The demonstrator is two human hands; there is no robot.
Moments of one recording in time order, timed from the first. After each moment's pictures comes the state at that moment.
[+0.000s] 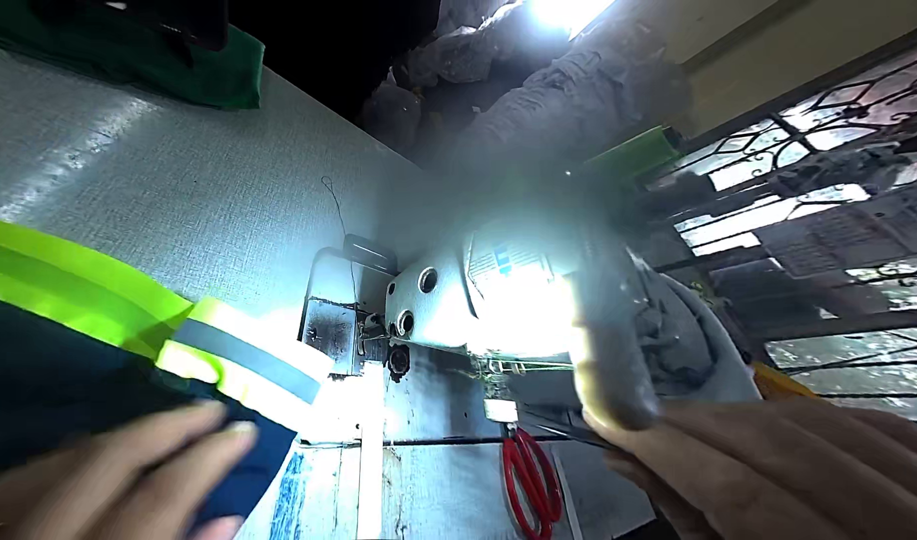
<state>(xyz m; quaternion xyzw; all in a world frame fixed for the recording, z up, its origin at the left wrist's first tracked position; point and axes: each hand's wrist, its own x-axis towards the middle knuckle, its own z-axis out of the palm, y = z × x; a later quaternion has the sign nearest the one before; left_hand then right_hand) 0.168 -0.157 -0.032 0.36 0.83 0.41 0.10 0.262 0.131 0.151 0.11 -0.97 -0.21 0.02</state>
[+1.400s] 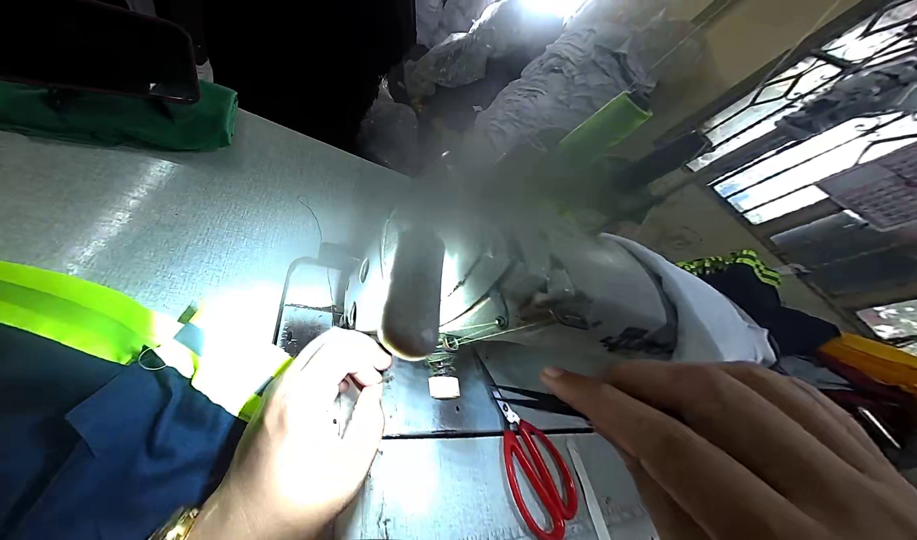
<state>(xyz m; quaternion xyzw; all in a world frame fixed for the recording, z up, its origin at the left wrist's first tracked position) 0.165 0.002 -0.068 0.29 0.69 0.66 -0.07 0.287 0.169 0.130 0.07 -0.98 -0.13 0.10</state>
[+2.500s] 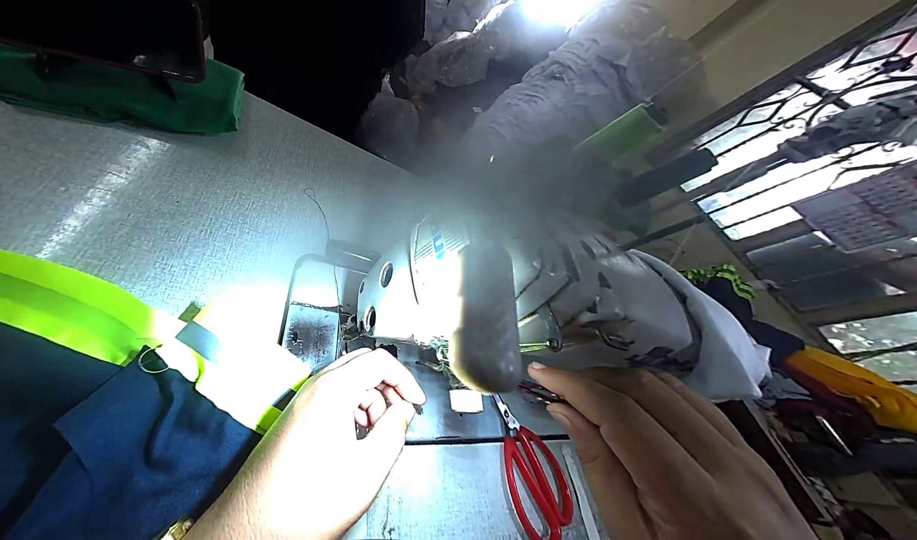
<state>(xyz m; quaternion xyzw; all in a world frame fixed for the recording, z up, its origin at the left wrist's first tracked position) 0.163 -0.003 -0.061 0.30 0.64 0.70 0.14 0.276 0.173 0.095 0.03 -0.99 -0.11 0.10</state>
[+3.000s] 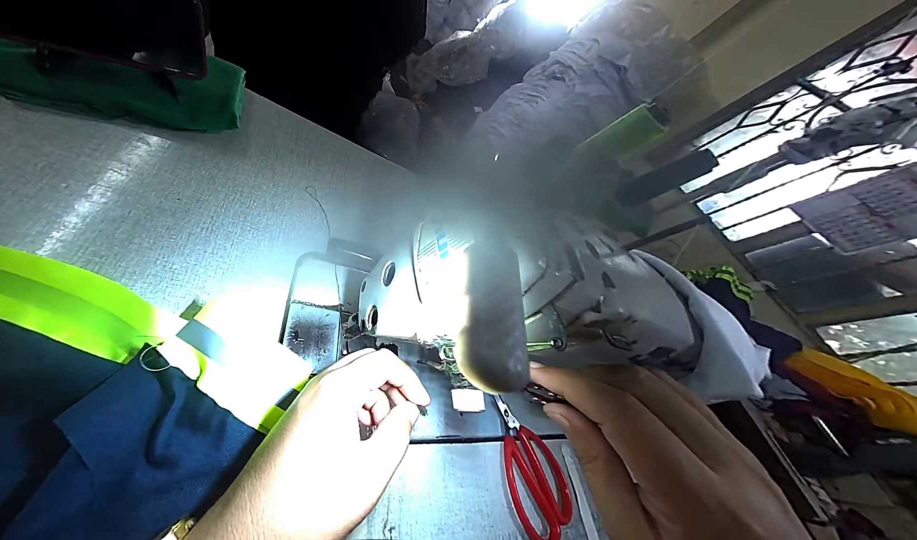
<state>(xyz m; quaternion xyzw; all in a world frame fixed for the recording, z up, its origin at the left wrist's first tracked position) 0.164 -0.003 -0.059 0.31 0.64 0.69 0.13 0.273 0.173 0.094 0.04 -0.99 -0.07 0.10</state>
